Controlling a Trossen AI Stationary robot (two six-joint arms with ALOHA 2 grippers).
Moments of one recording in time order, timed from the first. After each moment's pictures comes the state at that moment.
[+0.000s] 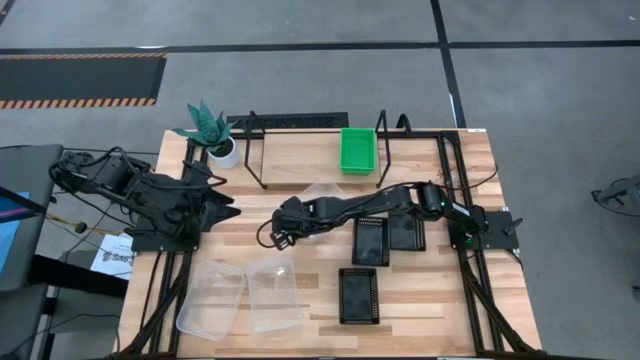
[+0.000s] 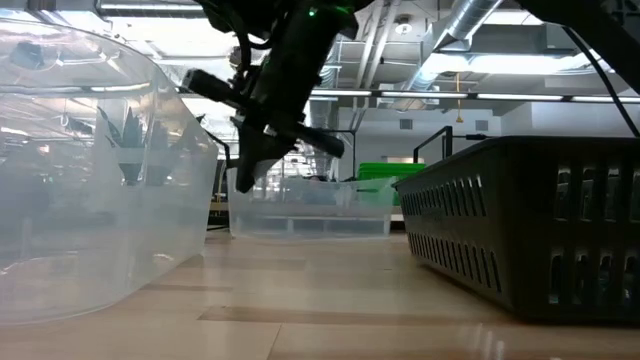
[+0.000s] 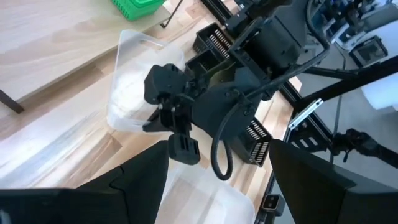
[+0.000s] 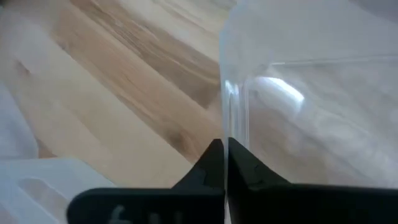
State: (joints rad) left arm -0.37 0.89 1.29 -1.07 -0.37 -1.06; right arm 0.08 2.34 2.03 -0.77 0.19 1.00
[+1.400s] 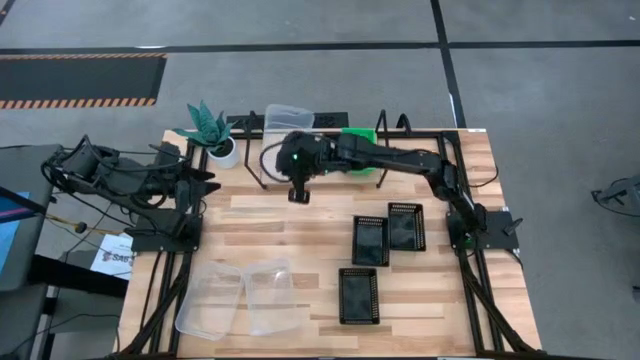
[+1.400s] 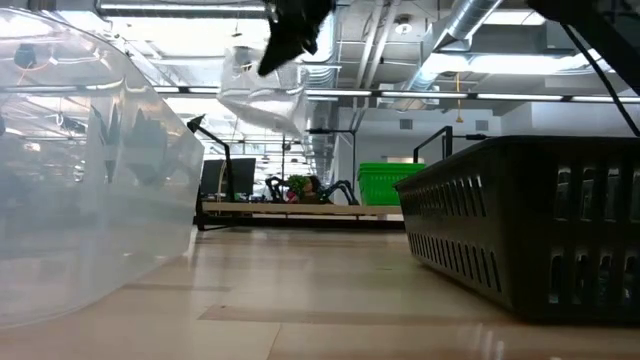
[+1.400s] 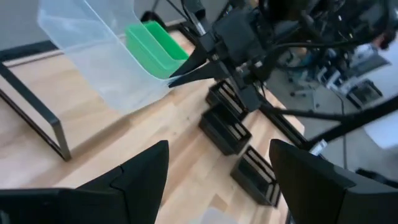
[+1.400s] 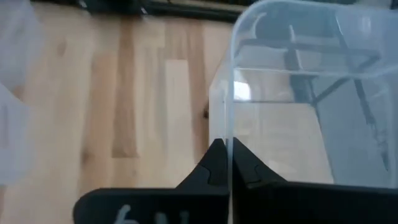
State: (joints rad) left arm -0.37 0.72 1.29 -1.11 -0.57 -0.97; right arm -0.13 2.18 2.33 -0.94 0.15 -0.19
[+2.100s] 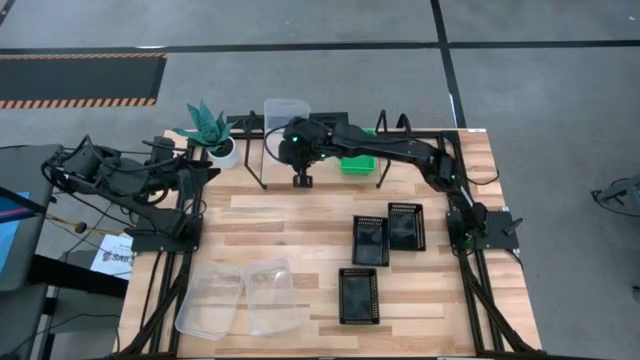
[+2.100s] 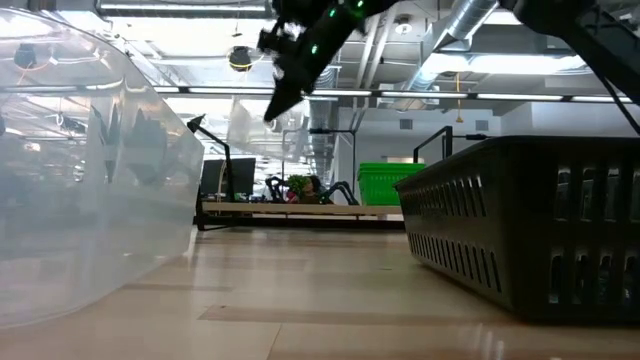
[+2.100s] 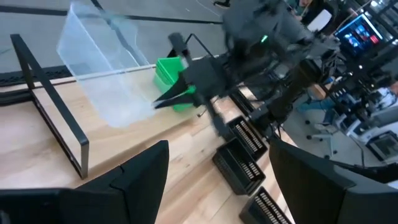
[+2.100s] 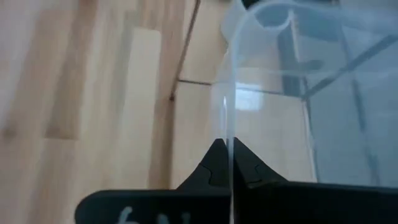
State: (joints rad) left arm -0.37 0.73 1.29 -1.11 -0.74 -1.06; right arm -0.26 2.21 2.18 -0.79 0.04 -0.39
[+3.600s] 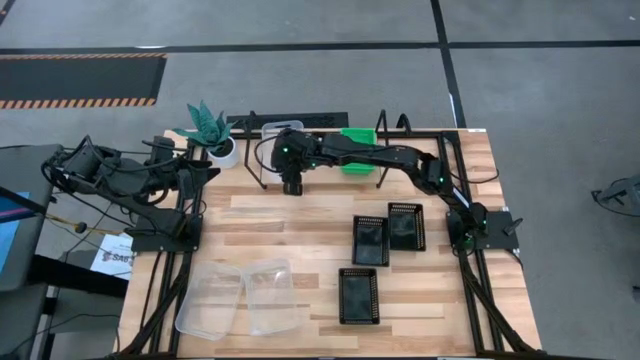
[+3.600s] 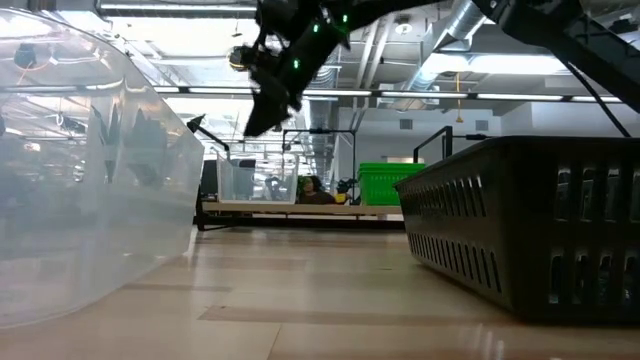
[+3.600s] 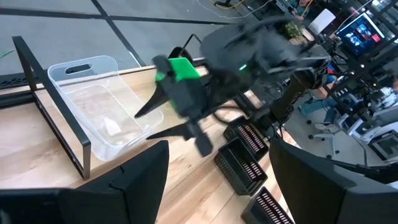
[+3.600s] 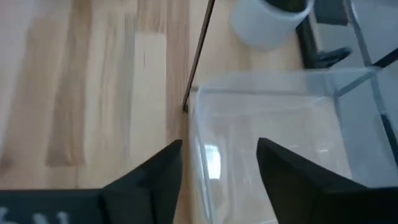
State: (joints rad) left arm -0.37 0.73 1.29 -1.11 -0.75 -1.06; right arm -0.24 2.31 2.25 -0.75 0.05 -0.27
